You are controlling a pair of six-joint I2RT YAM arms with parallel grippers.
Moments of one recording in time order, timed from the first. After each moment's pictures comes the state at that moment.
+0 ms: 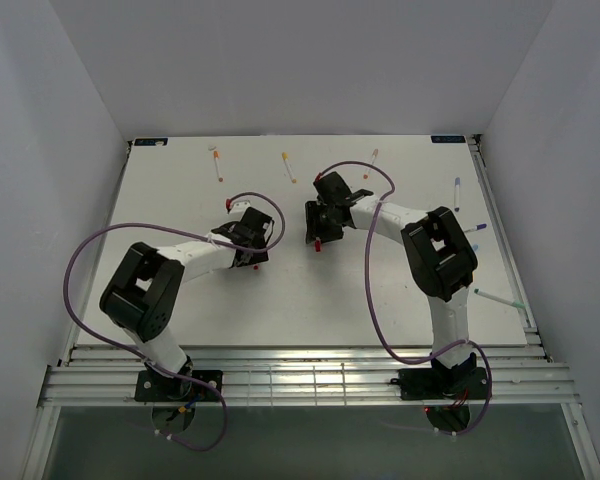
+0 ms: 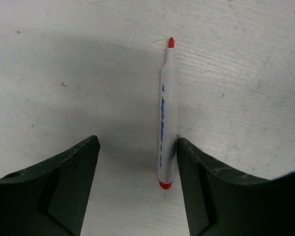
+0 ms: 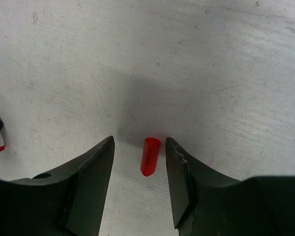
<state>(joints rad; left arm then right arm) -0.55 1.69 0.91 -0.27 -0.46 -0.62 0.61 2.06 1.46 -0.41 -0.10 0.44</state>
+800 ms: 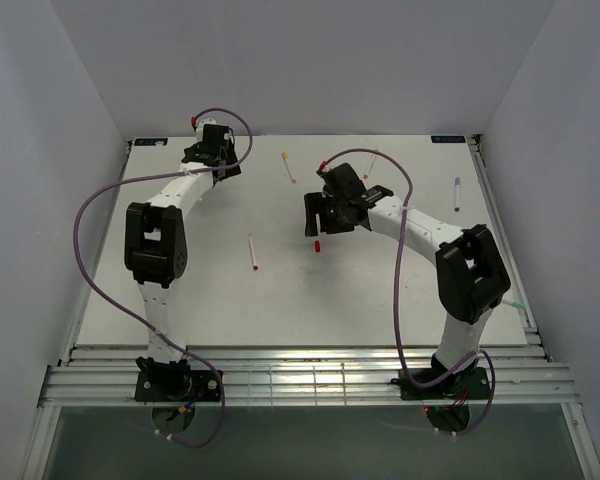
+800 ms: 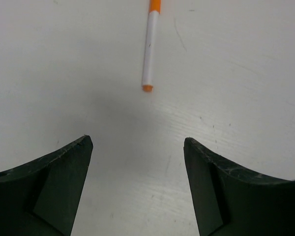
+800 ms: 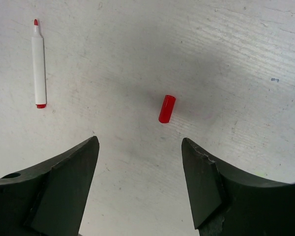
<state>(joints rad) -0.20 2.07 1.68 -0.37 -0.40 -0.37 0.63 1.82 1.39 -0.47 -0.09 0.37</state>
